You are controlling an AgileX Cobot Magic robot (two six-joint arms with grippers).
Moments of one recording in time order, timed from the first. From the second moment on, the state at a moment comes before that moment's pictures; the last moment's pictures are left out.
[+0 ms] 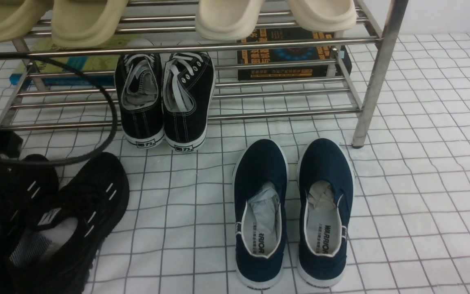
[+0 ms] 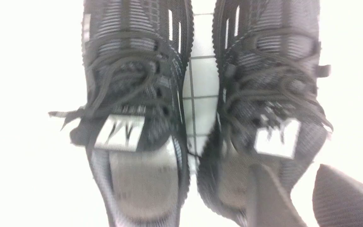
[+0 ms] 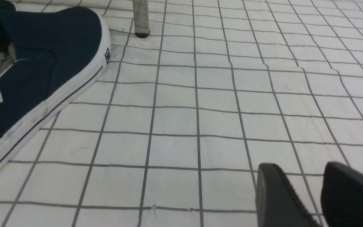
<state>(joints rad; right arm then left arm) 0.04 -0.01 0.01 -0.04 0.39 0.01 0.11 1.24 -1.15 -0.07 1.17 0.16</state>
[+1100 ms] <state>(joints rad) 0.04 -0.01 0.01 -0.04 0.39 0.01 0.11 0.00 -0.17 -0.31 0.49 0.14</state>
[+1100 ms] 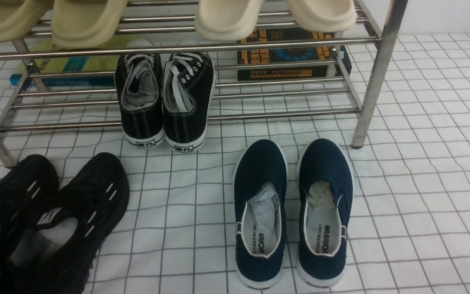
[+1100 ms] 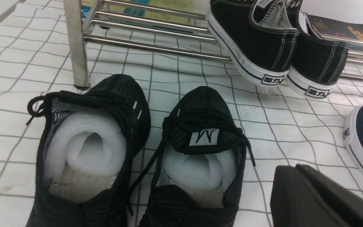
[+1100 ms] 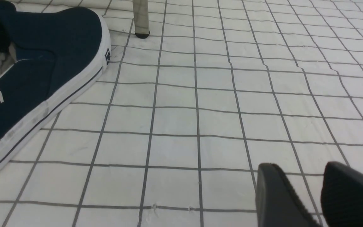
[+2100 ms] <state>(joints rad) 0.04 -0.01 0.01 -0.04 0.39 0.01 -0.04 -0.01 0.03 0.10 0.37 -0.19</state>
